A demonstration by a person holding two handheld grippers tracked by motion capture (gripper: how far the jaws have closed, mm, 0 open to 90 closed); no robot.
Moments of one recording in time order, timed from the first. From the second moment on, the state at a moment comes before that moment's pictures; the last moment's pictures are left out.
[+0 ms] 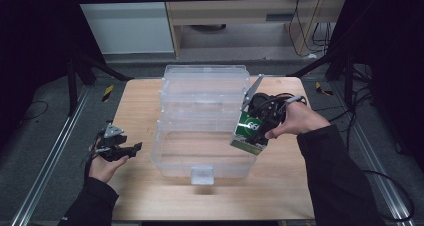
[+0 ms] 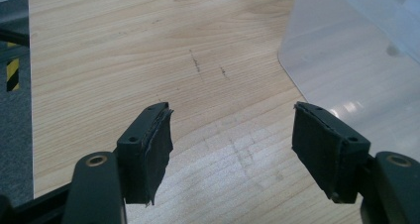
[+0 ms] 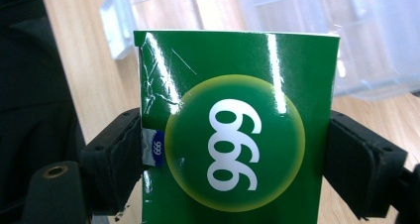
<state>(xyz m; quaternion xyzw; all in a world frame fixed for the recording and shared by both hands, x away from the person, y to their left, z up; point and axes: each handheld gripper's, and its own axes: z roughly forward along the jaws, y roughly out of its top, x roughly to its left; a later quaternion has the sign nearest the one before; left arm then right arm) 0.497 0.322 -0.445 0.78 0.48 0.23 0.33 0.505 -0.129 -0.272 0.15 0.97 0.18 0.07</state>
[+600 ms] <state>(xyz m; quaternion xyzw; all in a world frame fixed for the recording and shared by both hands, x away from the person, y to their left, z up) 0.497 0.322 -0.447 0.78 0.48 0.22 0.33 0.514 -0.101 -0.293 0.05 0.99 0.15 0.05</state>
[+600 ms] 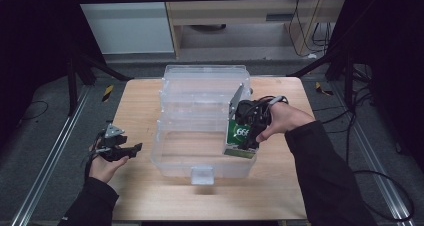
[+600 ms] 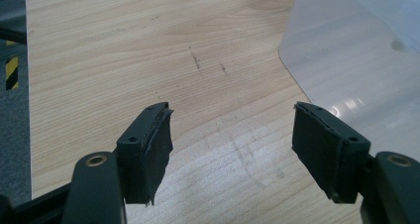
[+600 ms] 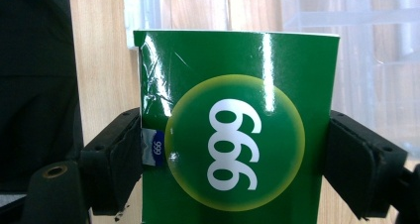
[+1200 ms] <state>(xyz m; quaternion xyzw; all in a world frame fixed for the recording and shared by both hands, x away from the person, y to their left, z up) 0.497 0.323 -0.447 0.78 0.48 0.22 0.33 0.516 -0.090 -0.312 0.02 0.99 0.12 0.04</state>
